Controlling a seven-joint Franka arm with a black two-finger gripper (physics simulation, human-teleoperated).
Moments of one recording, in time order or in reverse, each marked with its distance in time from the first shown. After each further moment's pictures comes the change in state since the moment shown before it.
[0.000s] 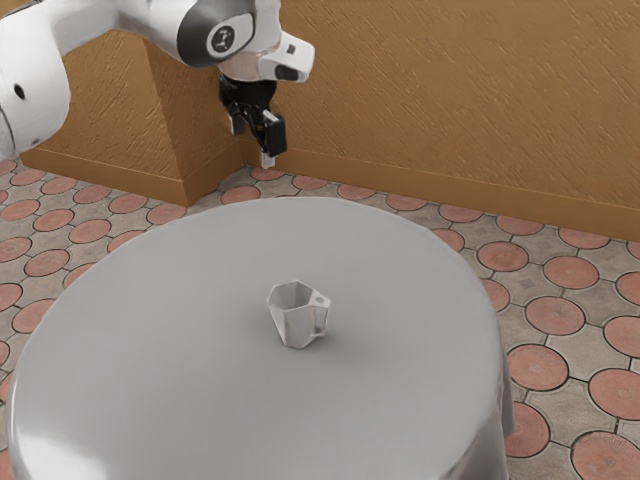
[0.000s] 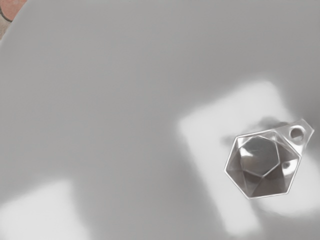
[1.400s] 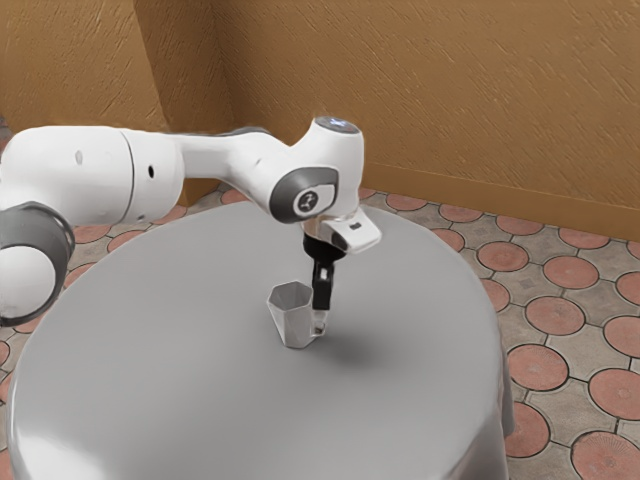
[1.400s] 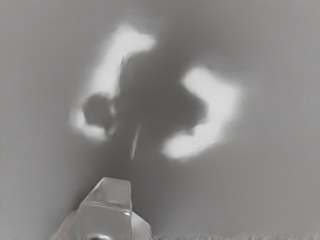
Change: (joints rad) arm 0.009 0.269 -0.125 -0.232 -0.079 0.240 0.474
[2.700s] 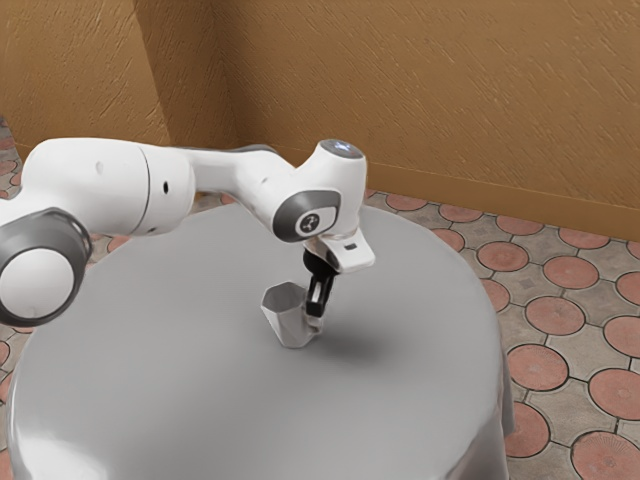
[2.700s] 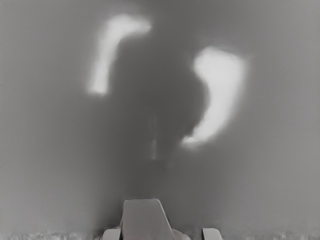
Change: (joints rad) arm 0.005 0.068 0.007 0.001 0.069 0.052 0.150
